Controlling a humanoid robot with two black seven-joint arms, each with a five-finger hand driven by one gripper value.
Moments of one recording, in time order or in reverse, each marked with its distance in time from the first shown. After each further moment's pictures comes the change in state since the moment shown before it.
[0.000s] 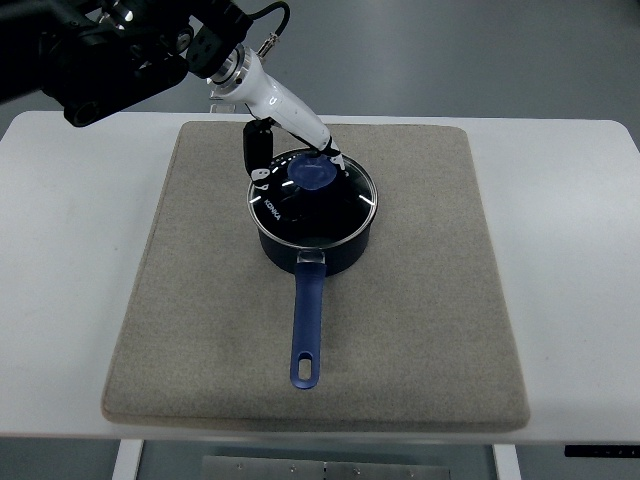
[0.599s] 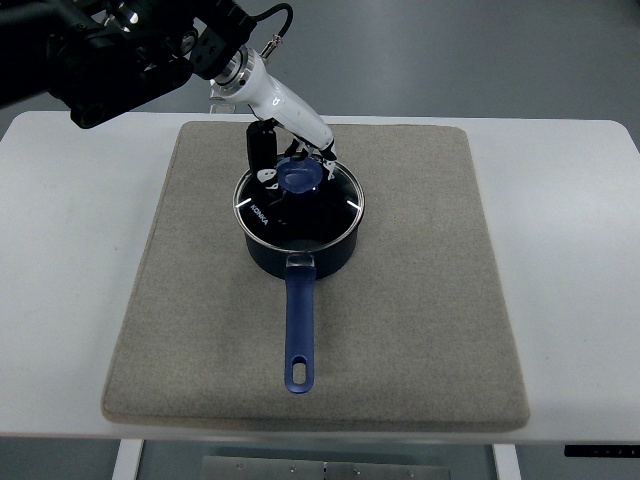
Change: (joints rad) left arm 0.002 -0.019 0.017 0.024 0.002 0.000 0.000; right arm 0.000 0.000 0.000 0.000 0.000 0.000 0.000
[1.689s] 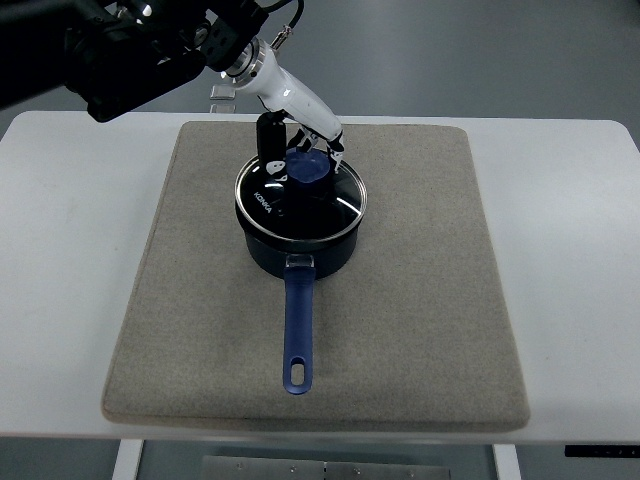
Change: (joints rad) left arm -0.017 -0.044 0.005 0.056 -0.018 0.017 0.001; right arm 0.000 0.000 0.000 0.000 0.000 0.000 0.000
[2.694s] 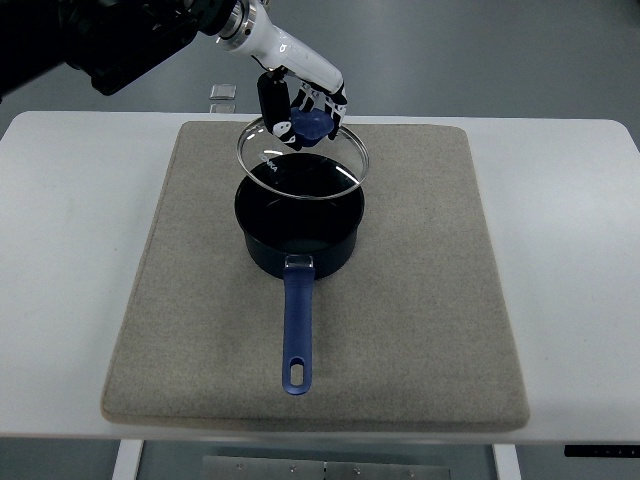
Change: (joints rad) left arm -0.001 -0.033 -0.031 0.166 -0.077 0.002 0.000; right arm 0.000 0.000 0.000 0.000 0.000 0.000 0.000
